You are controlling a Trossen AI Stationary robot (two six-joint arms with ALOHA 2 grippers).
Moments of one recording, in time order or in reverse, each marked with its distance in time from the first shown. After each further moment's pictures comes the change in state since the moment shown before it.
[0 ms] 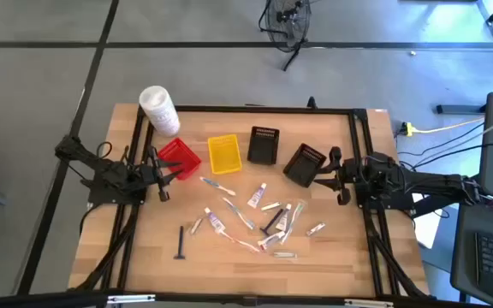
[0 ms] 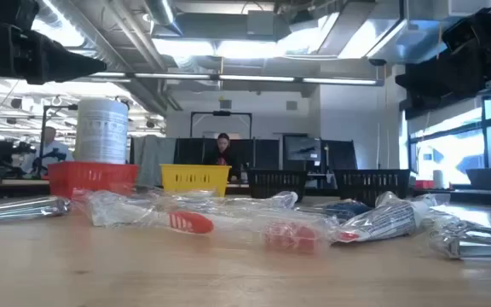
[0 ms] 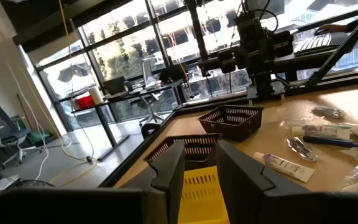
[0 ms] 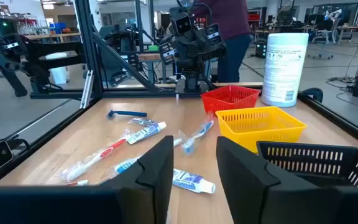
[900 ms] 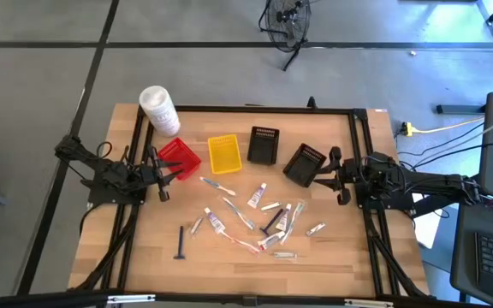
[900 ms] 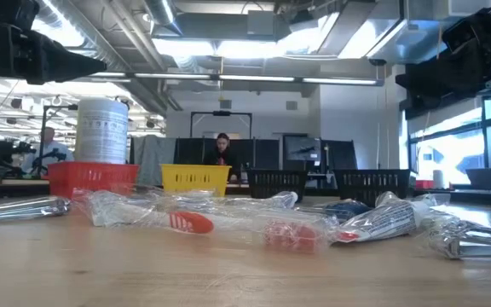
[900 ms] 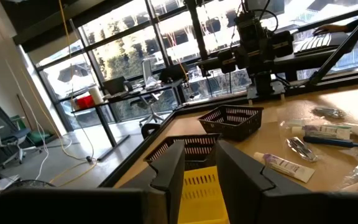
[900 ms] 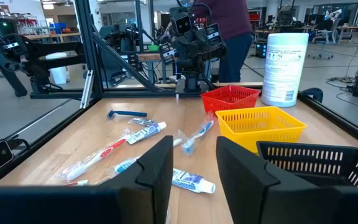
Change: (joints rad) left arm 0.000 0.000 0.000 0.000 0.000 0.000; right arm 0.000 0.000 0.000 0.000 0.000 0.000
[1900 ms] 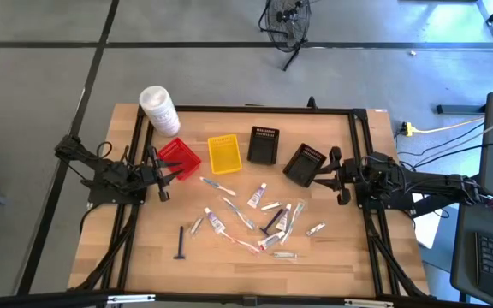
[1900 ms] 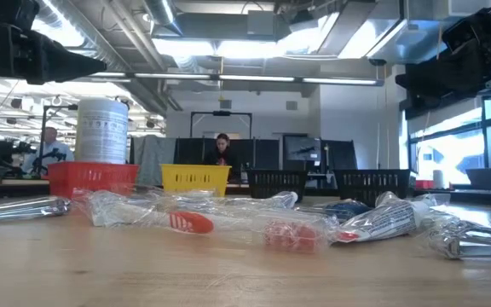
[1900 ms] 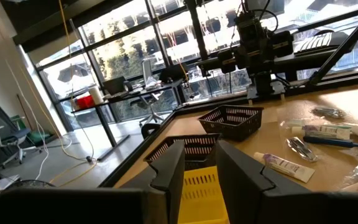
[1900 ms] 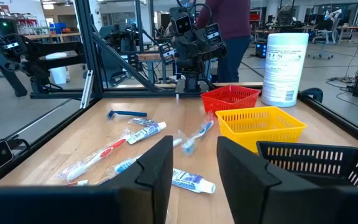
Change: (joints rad) left arm 0.000 0.000 0.000 0.000 0.000 0.000; right arm 0.000 0.000 0.000 0.000 0.000 0.000
